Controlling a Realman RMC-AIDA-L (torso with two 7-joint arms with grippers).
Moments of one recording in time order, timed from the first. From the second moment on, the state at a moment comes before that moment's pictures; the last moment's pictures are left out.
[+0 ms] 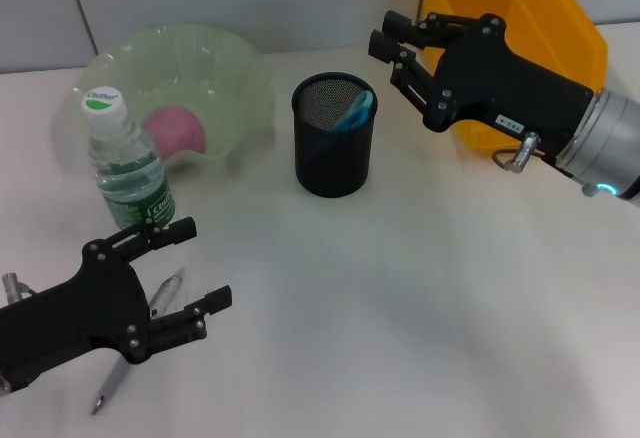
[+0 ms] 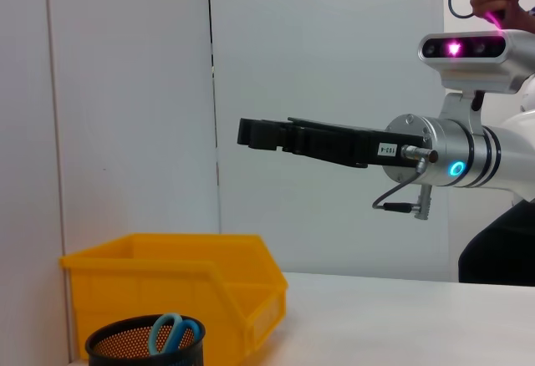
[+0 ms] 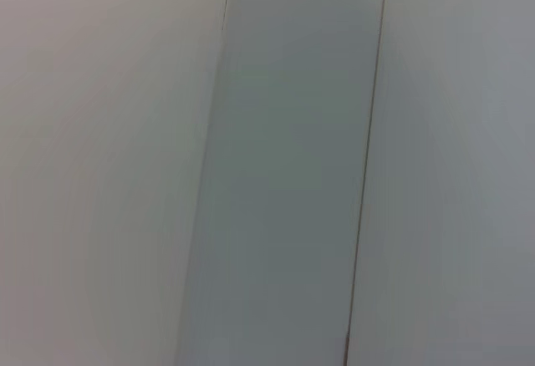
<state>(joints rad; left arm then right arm) -0.32 -2.05 0.98 0.47 1.54 1.65 -0.79 0.30 2.08 -1.39 -0.82 -0.95 -1.21 0.85</state>
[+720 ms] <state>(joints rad) -0.31 -2.05 0.98 0.47 1.54 1.65 -0.79 0.30 2.08 -1.38 -0.80 -0.92 -1.23 0.87</state>
